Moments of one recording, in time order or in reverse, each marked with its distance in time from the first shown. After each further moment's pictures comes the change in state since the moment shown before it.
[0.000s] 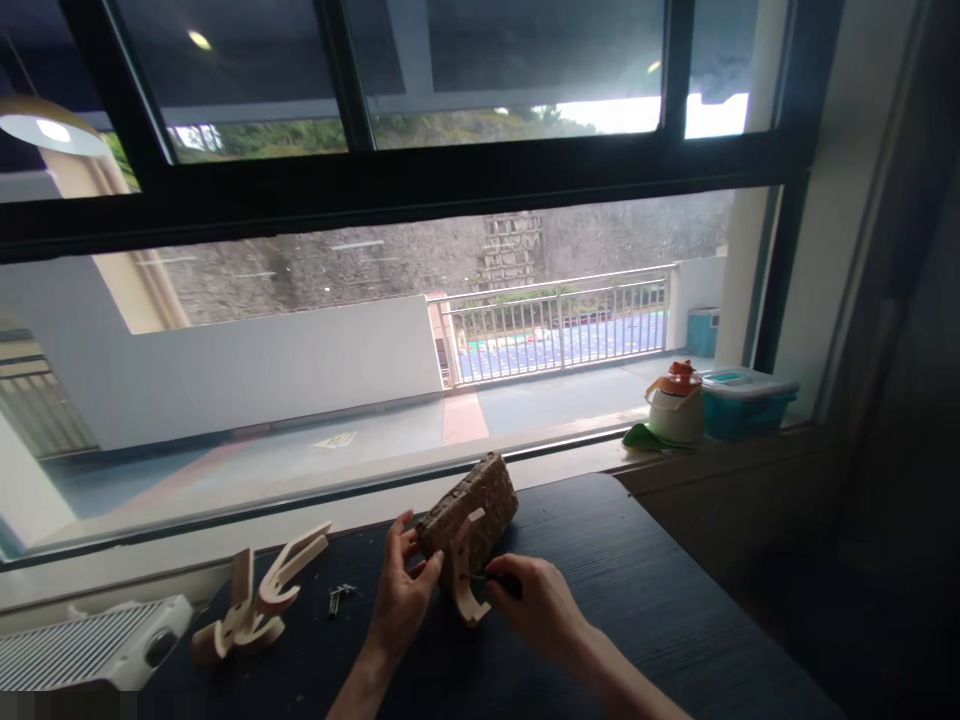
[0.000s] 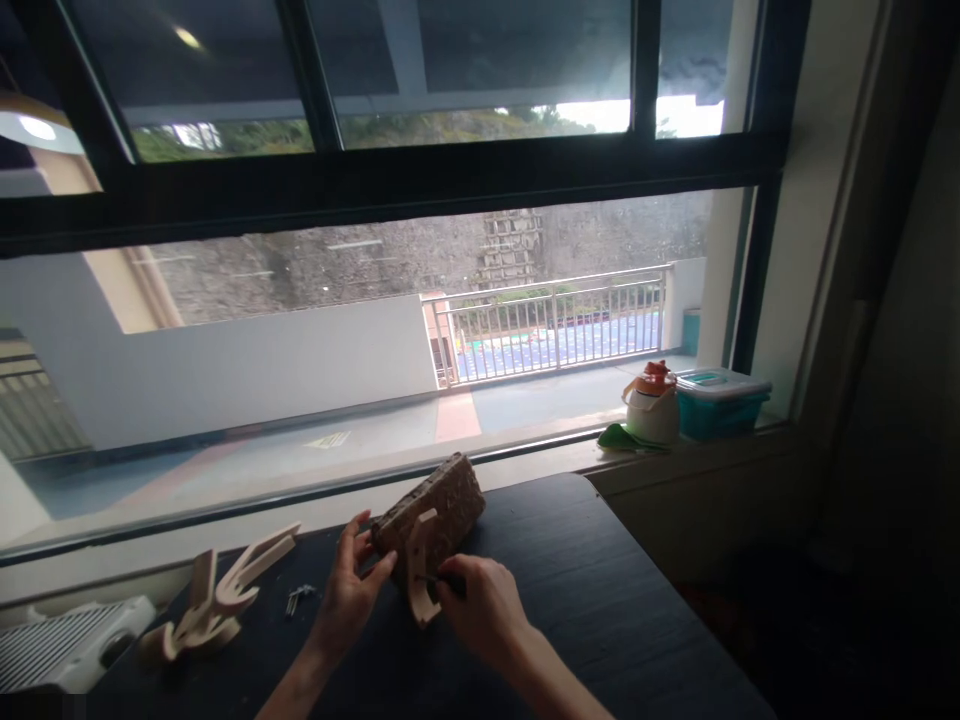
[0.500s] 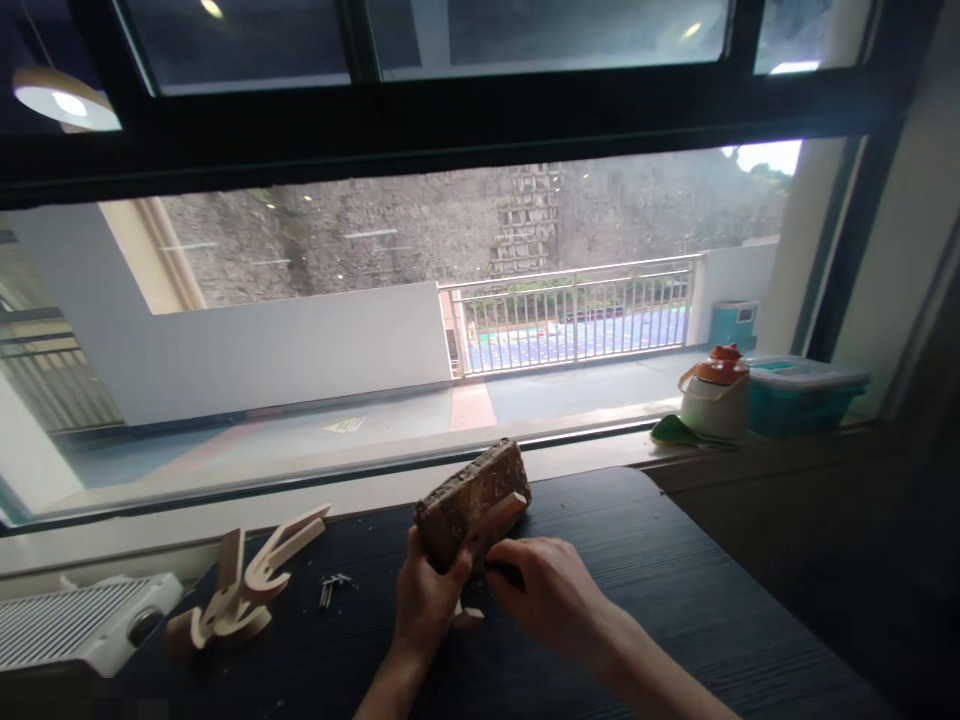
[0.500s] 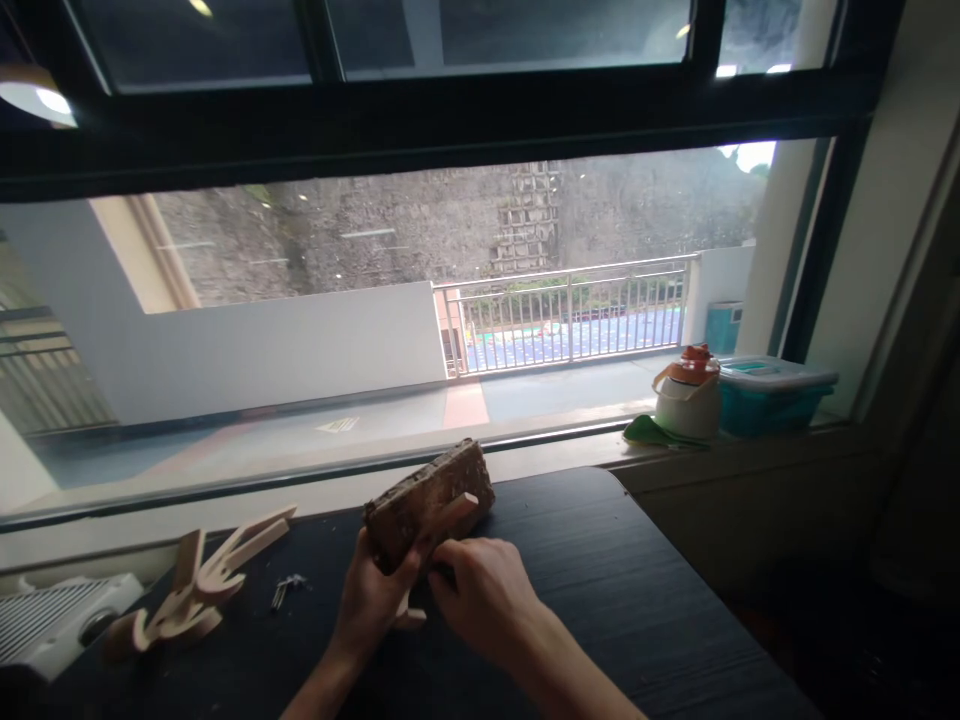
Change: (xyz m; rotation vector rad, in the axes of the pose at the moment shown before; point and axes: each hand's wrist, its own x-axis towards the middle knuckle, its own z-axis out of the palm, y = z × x) left_hand 0.004 -0.042 0.024 0.281 0.142 0.018; right_hand 0.025 -0.002 -0.004 -0.224 -0.082 -0.206
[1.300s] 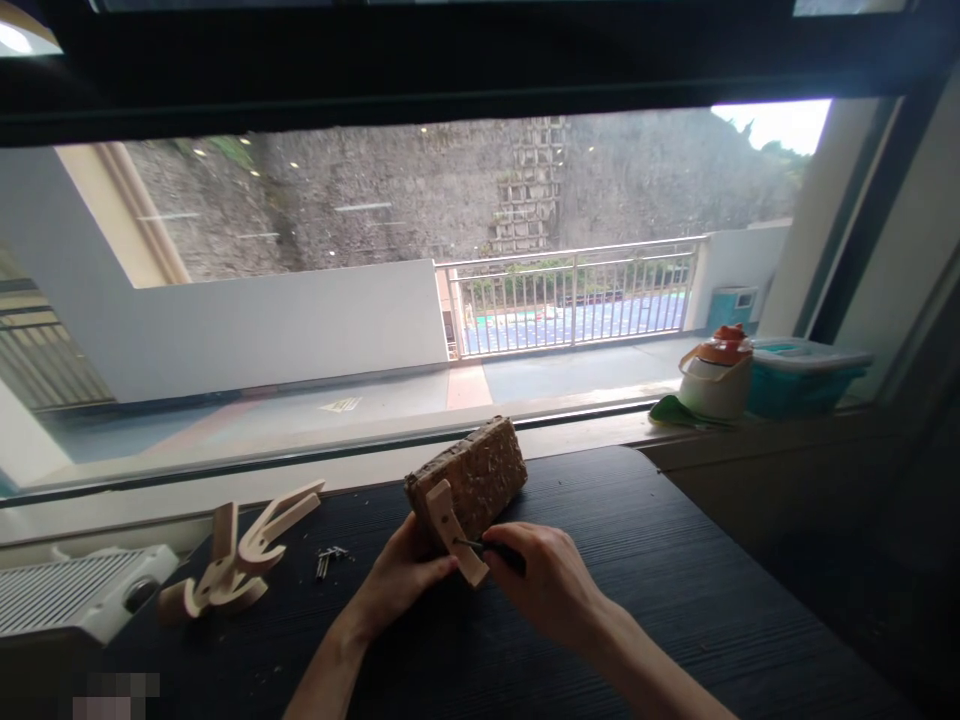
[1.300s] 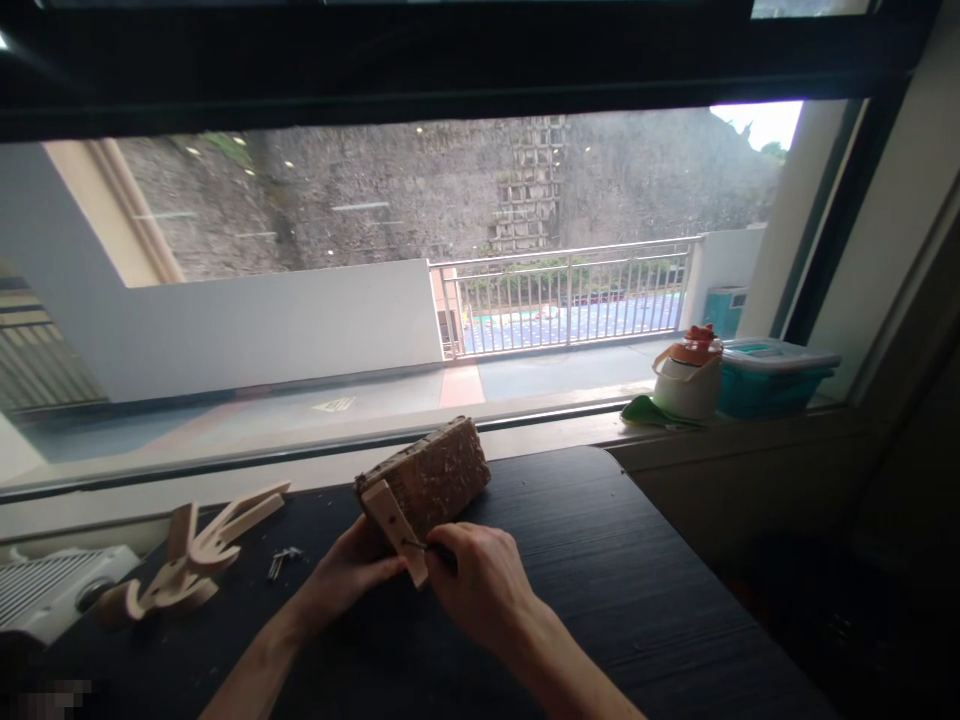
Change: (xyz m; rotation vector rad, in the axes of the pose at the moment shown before) left_hand 0.014 -0.012 -0.033 -0.450 -0.590 -0.133; right_hand -0.010 0.005 0.019 0.145 0.068 0.030
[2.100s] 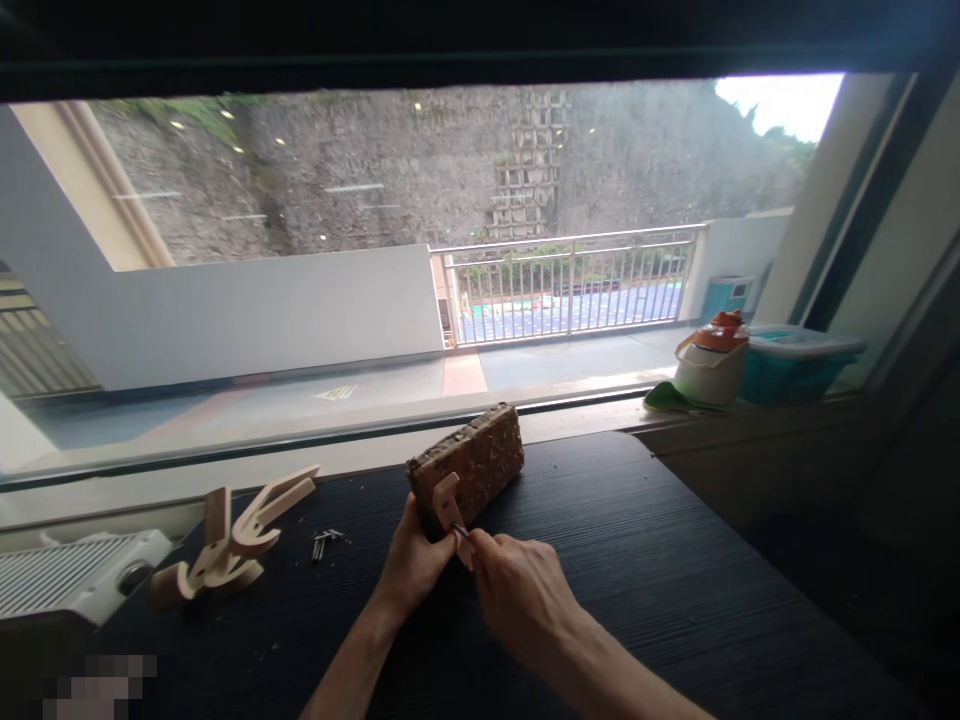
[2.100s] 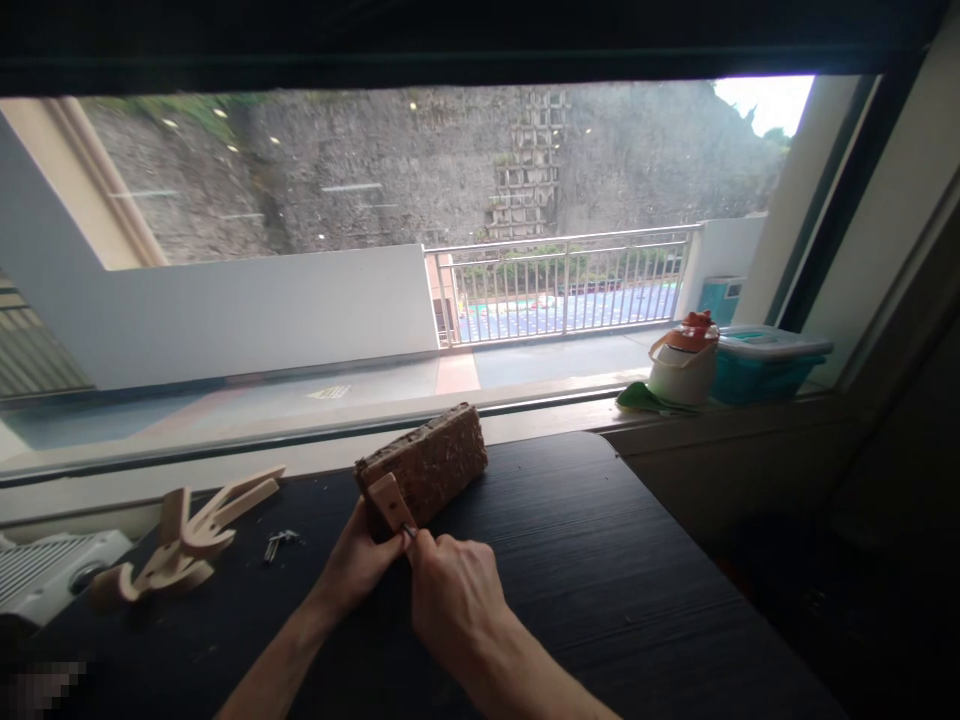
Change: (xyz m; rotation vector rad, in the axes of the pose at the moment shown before) left_hand 0.002 -0.015 0.022 0.328 0.326 0.081; right_hand -0.011 -0.020 0.020 -0.169 -0.126 0.095
